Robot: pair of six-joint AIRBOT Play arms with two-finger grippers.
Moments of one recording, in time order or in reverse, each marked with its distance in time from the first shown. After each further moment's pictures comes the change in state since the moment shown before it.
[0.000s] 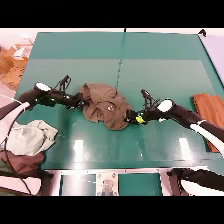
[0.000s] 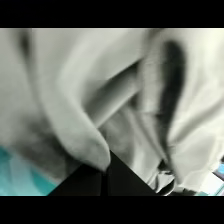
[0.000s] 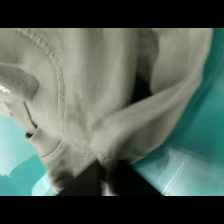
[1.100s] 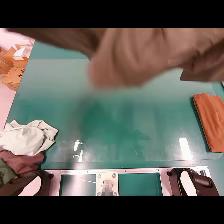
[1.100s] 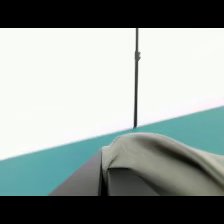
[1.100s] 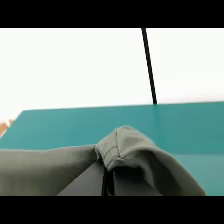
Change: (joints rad) left arm 0.173 0.588 0.988 0.537 -0.143 -0.185; right arm -0.671 0.768 0.638 -0.120 0.314 -0.117
